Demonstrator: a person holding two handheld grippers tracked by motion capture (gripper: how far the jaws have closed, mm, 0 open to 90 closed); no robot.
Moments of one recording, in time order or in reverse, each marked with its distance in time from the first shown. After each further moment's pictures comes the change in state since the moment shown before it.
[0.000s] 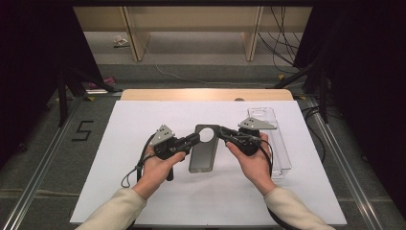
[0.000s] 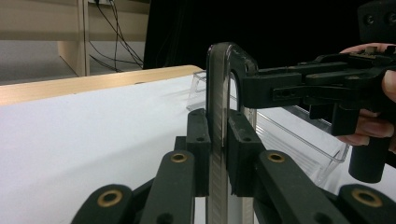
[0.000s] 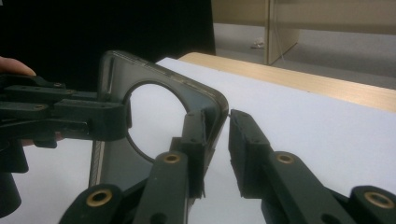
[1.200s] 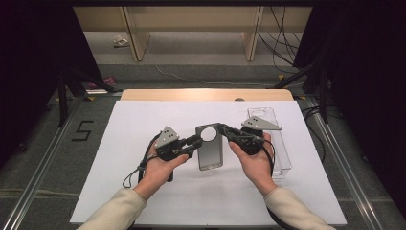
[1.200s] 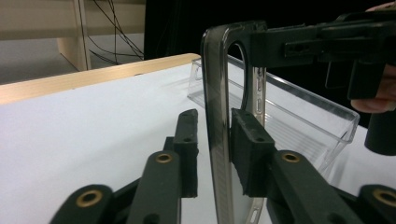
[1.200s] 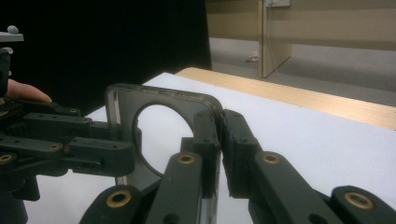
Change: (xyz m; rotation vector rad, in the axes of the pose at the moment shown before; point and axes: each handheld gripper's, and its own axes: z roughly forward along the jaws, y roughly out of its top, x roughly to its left) left arm -0.004 -0.002 0.004 0.060 0.011 0.074; right arm 0.003 0.006 -0.009 -0.060 -0.019 -0.001
